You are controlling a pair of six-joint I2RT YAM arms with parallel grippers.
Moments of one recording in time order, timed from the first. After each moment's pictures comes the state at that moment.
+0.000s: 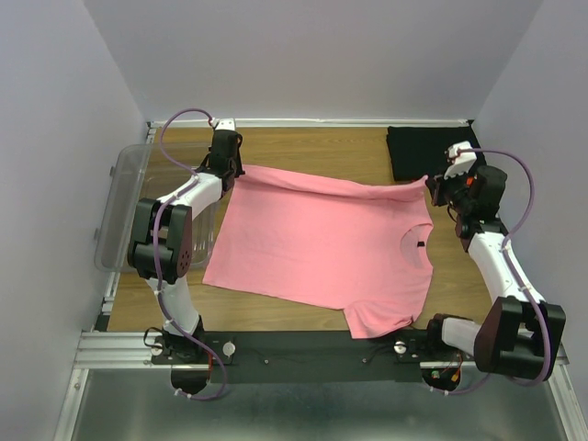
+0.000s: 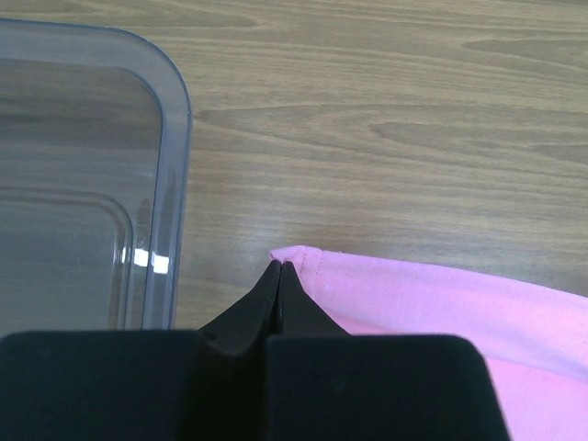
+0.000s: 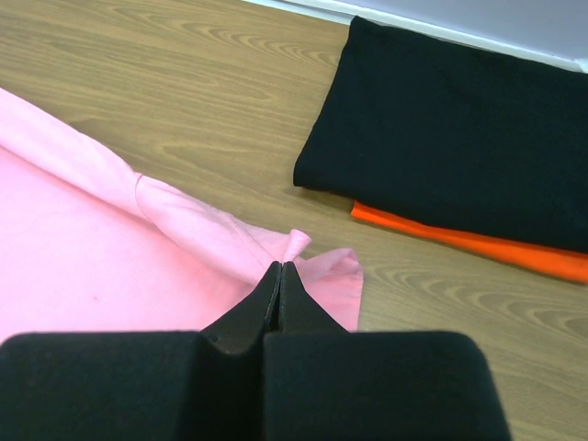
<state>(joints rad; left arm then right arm) -0.21 1.85 1.26 0.01 -0.25 -0.22 -0.17 1.18 0.75 0.11 -0.44 -0.19</state>
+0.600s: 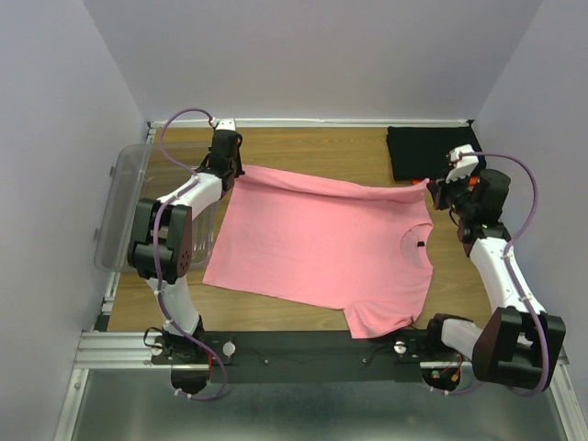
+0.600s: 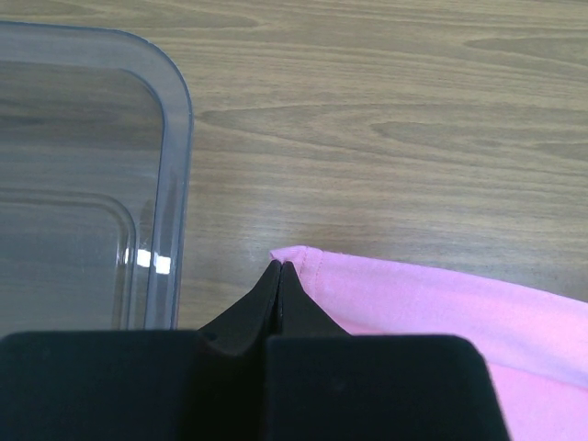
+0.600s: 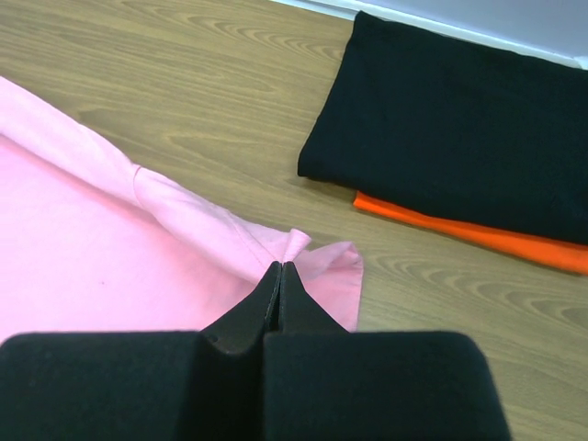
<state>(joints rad) -0.21 1.85 1.26 0.01 -0.26 -0.21 -0.19 1.13 0.73 0.07 -0.45 -0.21</state>
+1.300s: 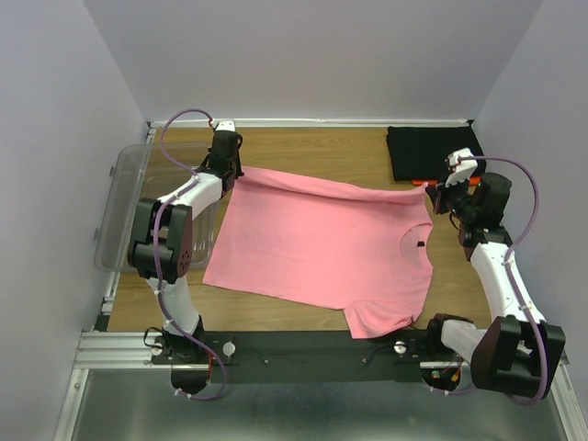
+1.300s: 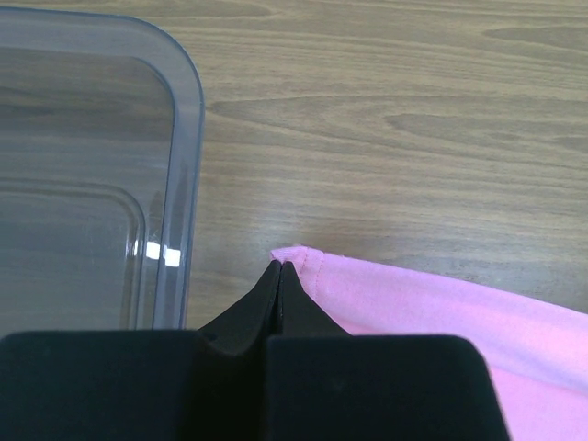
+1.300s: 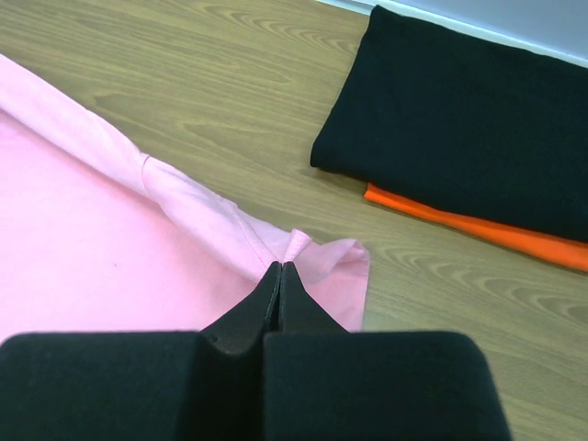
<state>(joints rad) -0.21 1.85 1.26 -0.01 -0.27 -0.20 -0.19 1.09 0.71 0.02 -0.49 -0.24</state>
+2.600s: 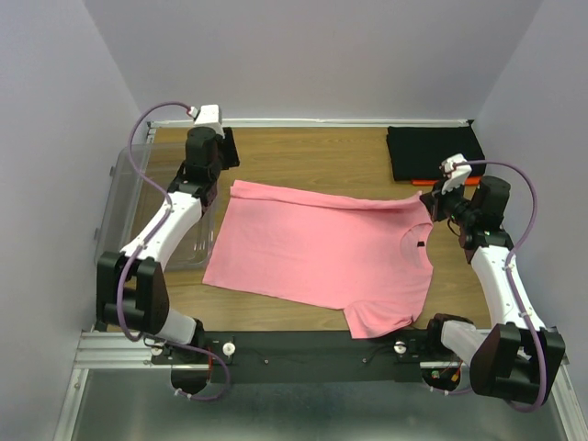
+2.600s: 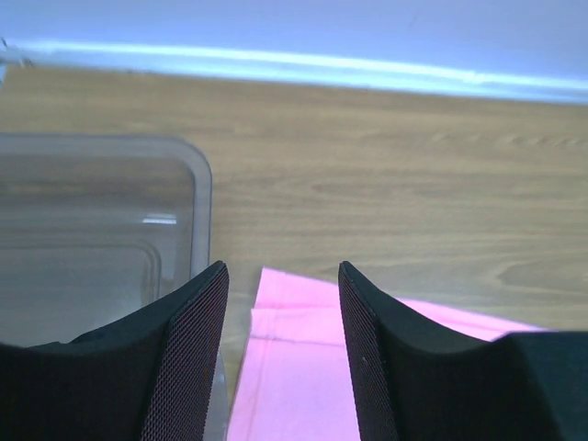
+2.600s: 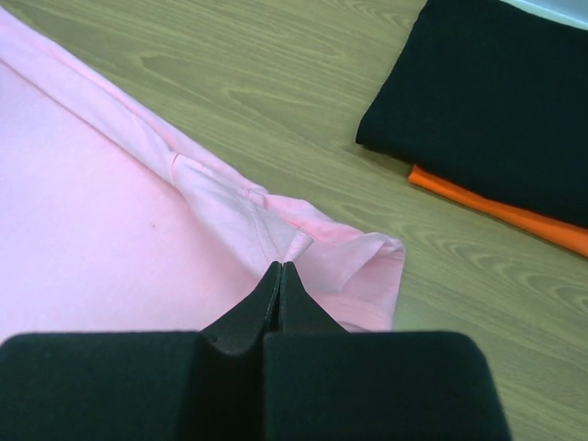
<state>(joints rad) -0.21 1.49 1.12 0.05 -0.17 -0.18 -0.19 1.05 0.71 -0.08 -0.57 -0.28</state>
